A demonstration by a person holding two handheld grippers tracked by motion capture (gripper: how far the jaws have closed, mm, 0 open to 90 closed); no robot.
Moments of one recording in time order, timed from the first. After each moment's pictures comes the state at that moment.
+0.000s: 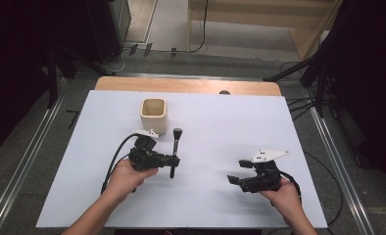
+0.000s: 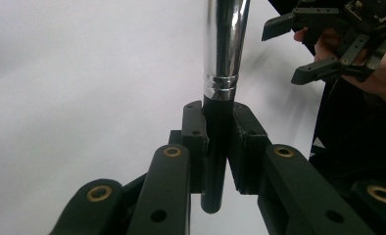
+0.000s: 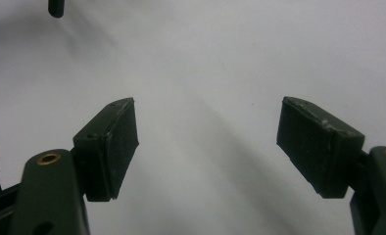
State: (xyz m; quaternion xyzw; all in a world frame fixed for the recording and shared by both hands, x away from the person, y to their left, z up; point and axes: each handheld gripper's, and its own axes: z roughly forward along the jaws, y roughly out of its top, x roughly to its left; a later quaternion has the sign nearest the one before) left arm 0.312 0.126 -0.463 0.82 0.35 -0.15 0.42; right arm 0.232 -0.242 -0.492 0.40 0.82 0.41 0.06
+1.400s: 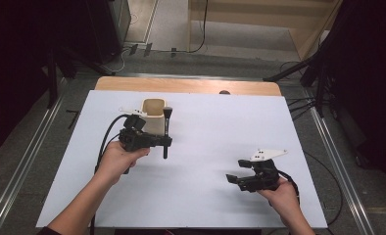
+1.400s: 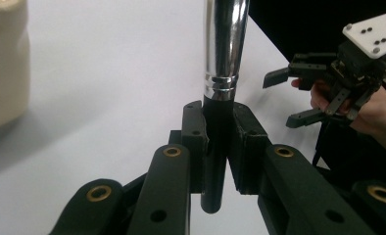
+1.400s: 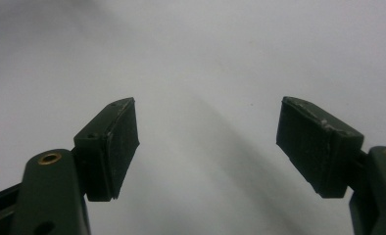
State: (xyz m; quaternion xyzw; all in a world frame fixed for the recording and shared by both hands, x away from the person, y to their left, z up) left arm 0.348 0.146 -0.422 0.81 0.37 -0.12 0.44; right arm 0.235 -0.237 -0.493 0.41 0.82 0.40 0.06
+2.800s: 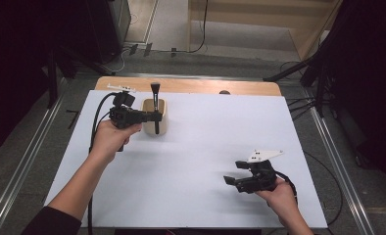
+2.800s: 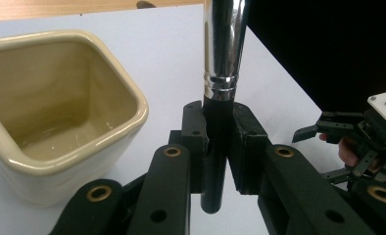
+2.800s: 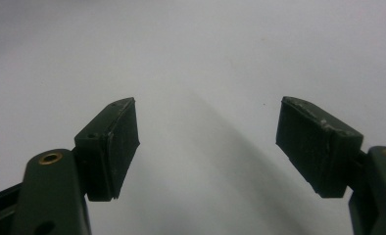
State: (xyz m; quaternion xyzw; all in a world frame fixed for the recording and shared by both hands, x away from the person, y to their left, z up) left arm 0.393 0.165 -0.391 0.79 0.40 -0.07 0.46; right arm 0.234 -0.231 -0.495 0.40 0.82 0.39 0.05
